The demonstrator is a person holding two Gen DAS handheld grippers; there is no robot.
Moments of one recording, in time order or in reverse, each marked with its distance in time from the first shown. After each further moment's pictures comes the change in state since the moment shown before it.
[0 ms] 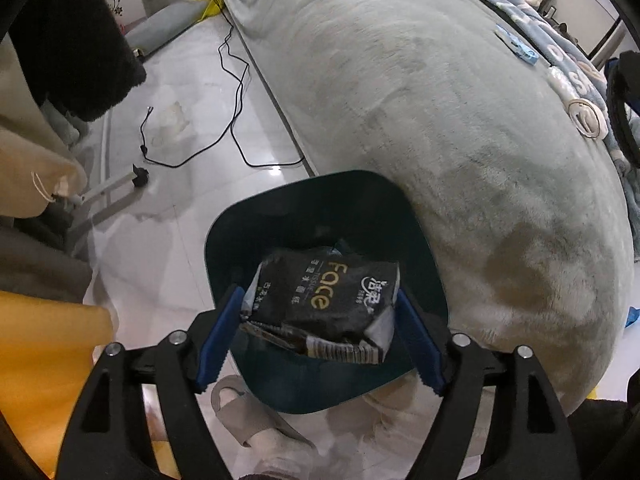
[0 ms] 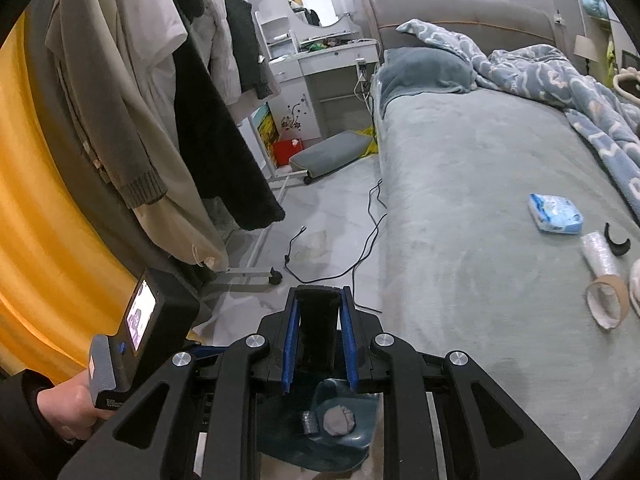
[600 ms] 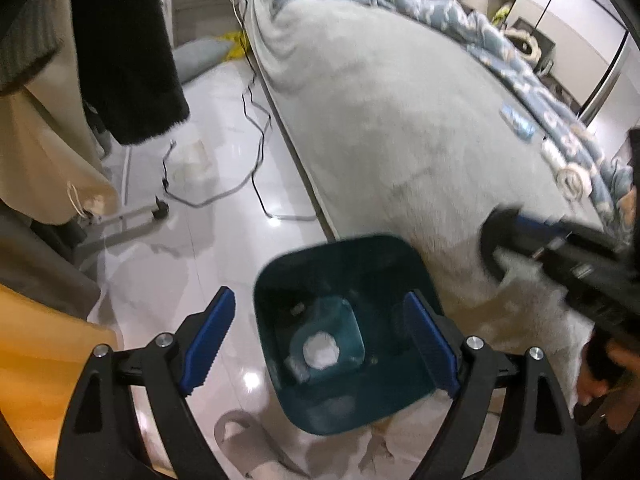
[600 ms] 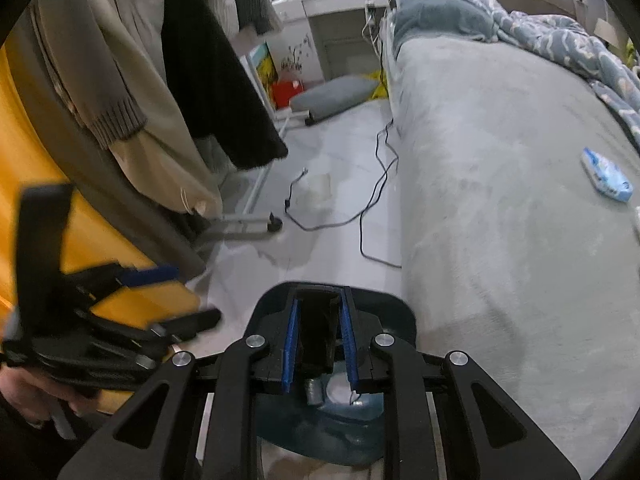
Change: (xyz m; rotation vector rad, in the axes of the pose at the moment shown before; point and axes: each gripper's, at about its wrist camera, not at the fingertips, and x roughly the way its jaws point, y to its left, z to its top) left arm -0.052 0.047 0.004 -0.073 -0.229 -0.027; right arm 0.076 0.028 -0.022 -0.019 0.213 -0.023
